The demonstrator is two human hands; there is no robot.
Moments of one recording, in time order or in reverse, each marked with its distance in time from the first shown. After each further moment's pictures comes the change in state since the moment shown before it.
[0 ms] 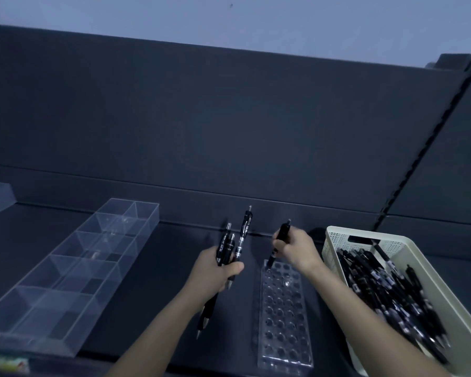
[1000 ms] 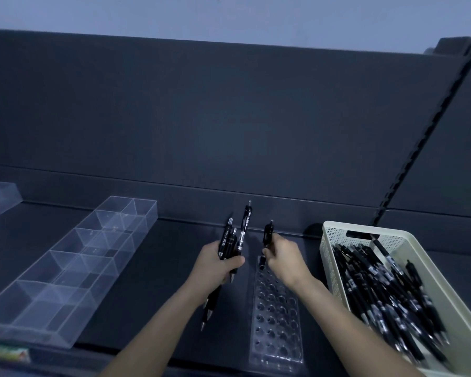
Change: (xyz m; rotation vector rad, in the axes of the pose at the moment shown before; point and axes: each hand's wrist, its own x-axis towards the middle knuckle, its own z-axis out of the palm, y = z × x) left_hand 0.006 0.000 0.020 -0.052 0.022 -0.002; right_hand -0.011 0.021 0.015 -0.325 -0.017 -0.174
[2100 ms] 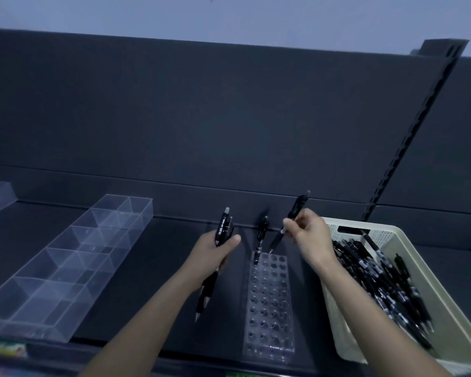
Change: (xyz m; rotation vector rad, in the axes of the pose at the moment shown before) left_hand 0.003 0.009 -0.002 0.108 -0.037 0.064; right_hand -0.006 -0.001 -0.054 0.437 0.283 0.127
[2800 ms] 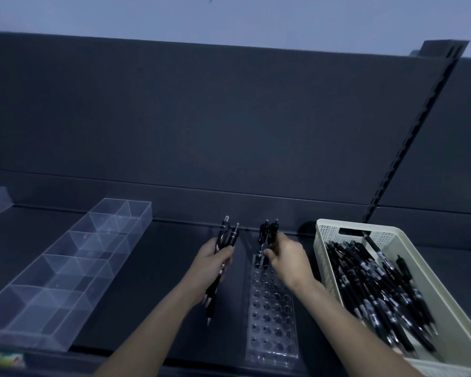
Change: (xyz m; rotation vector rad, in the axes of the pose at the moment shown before) left_hand 0.000 -0.013 0.003 -0.163 0.008 -0.100; right_hand -0.011 0.029 0.037 -0.509 -0.155 -0.087
